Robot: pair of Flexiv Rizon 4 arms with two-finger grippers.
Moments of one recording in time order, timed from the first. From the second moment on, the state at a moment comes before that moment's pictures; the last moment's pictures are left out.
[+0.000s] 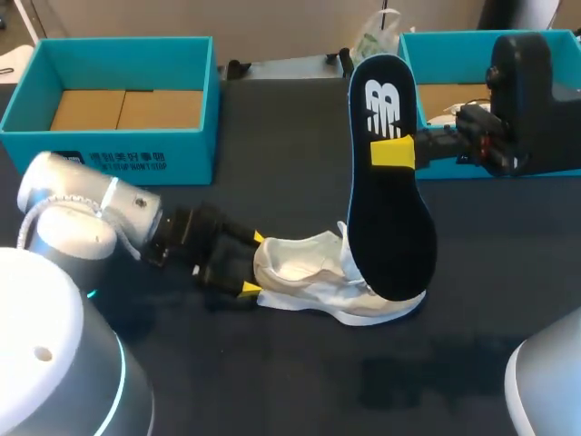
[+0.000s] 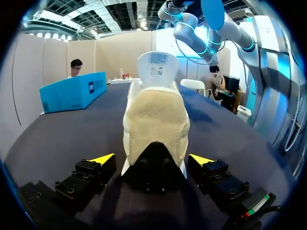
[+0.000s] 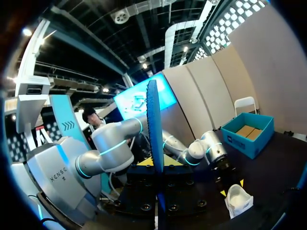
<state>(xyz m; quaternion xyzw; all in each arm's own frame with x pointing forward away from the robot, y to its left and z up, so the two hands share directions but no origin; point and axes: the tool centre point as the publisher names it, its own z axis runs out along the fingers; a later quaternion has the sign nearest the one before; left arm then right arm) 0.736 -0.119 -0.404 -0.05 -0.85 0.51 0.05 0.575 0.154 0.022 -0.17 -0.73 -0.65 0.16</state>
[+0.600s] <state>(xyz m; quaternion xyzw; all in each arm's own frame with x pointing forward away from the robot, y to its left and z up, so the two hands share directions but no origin) 0.741 -0.109 -0.396 -0.06 -0.88 0.47 0.05 0.575 0.154 0.022 -0.17 -0.73 -0.65 0.16</state>
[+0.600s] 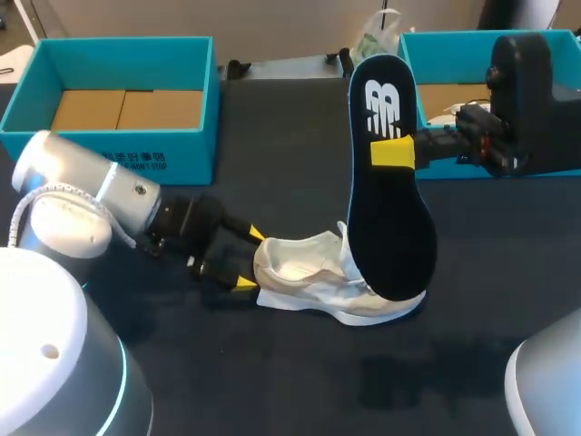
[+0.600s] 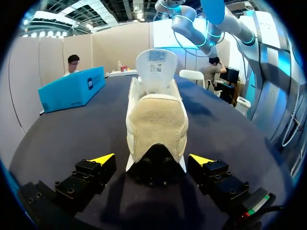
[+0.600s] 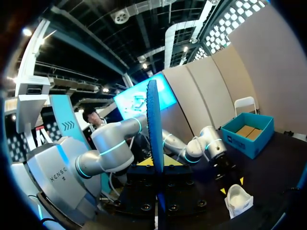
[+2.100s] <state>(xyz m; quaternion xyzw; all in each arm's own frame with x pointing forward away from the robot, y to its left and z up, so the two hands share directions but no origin) 0.733 -0.120 -0.352 -0.06 -1.00 0.07 0.00 0.575 0.154 0.022 -0.17 -0.73 -0.65 0.16</state>
